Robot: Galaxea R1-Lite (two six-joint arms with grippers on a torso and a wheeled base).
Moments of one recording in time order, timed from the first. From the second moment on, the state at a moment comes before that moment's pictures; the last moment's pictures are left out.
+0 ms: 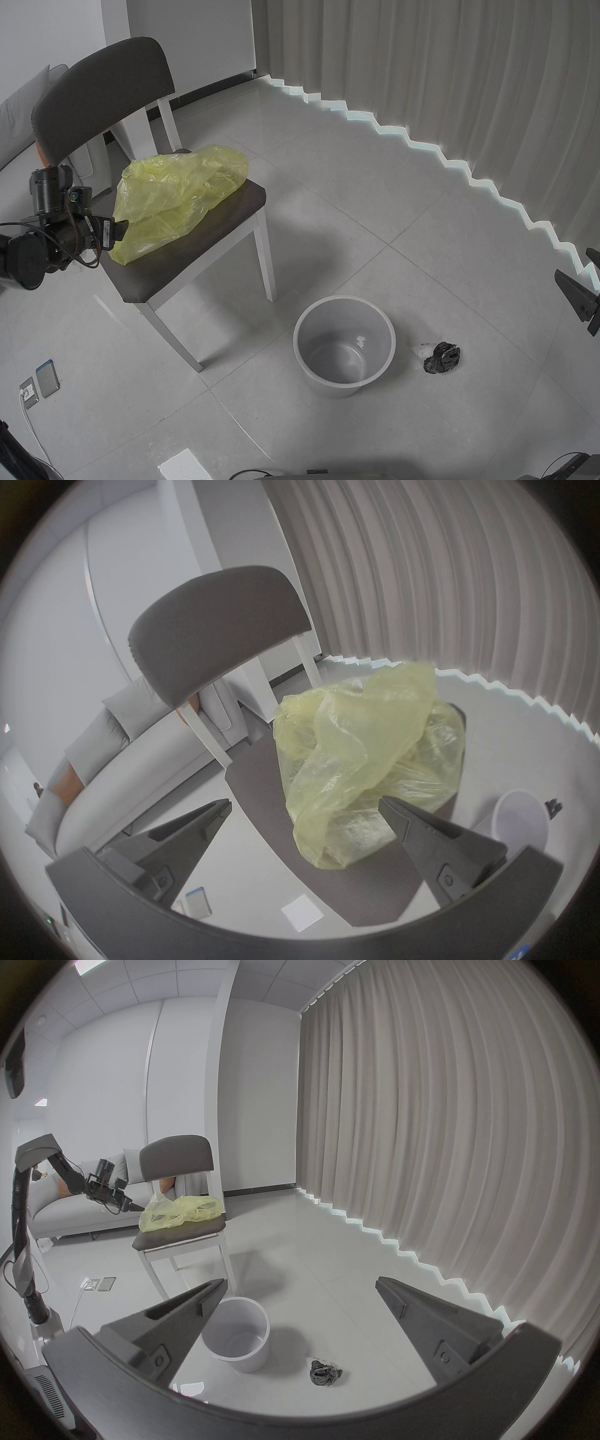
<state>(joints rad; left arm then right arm) 0.04 1.72 -1.03 -0.38 0.16 0.22 0.02 0.89 -0.42 -0.43 0.19 -0.11</state>
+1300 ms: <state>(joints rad) 0.01 1.92 -1.21 -0.41 0.16 0.25 0.03 0.95 -0.42 -0.44 0.20 -0.11</state>
